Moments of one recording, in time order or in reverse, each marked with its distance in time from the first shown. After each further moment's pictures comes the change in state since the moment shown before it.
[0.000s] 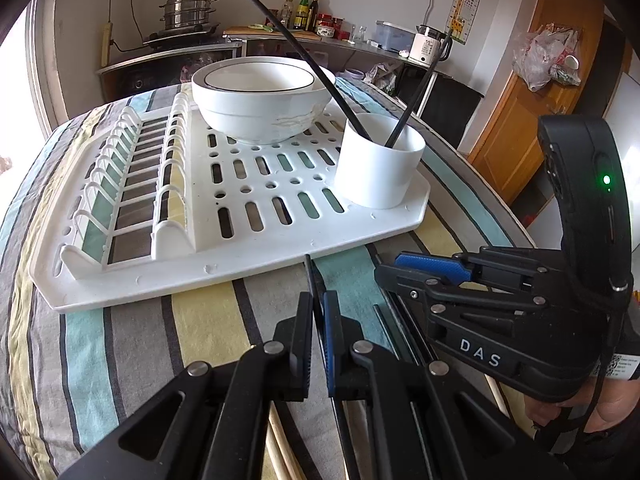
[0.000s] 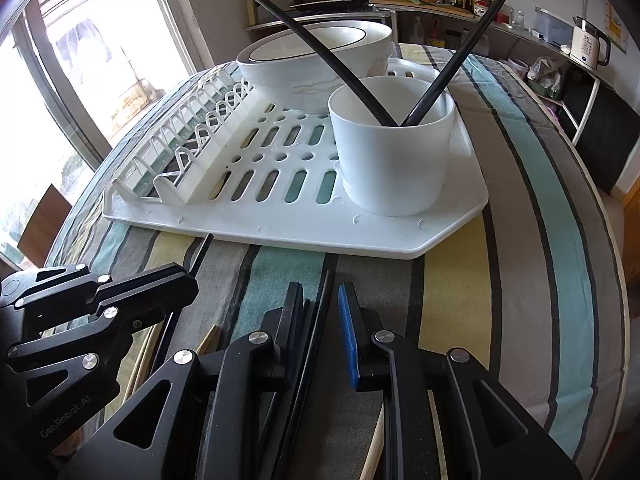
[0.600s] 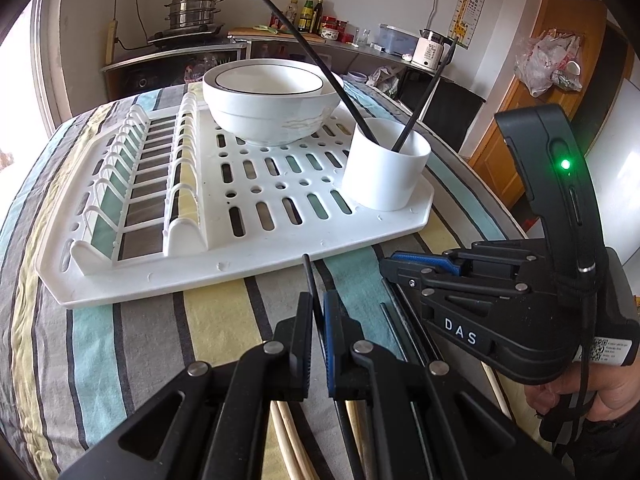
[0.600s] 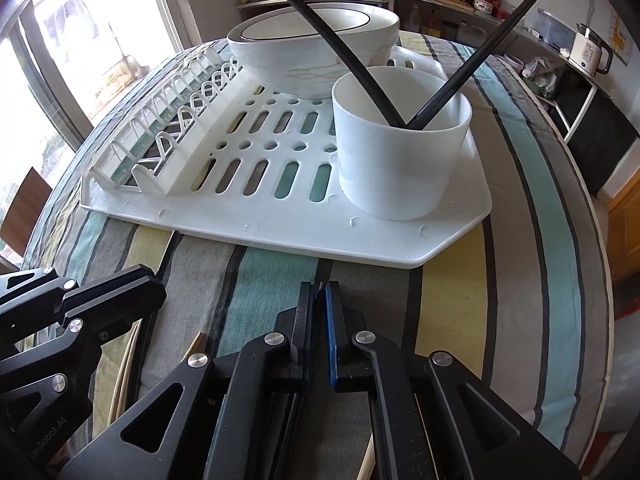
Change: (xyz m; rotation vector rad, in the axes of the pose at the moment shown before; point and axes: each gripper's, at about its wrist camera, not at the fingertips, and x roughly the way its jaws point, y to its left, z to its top) left arm -0.005 0.007 -0.002 -0.015 -0.007 -0.002; right arm 0.005 0.010 0.008 -0.053 0.056 -0.076
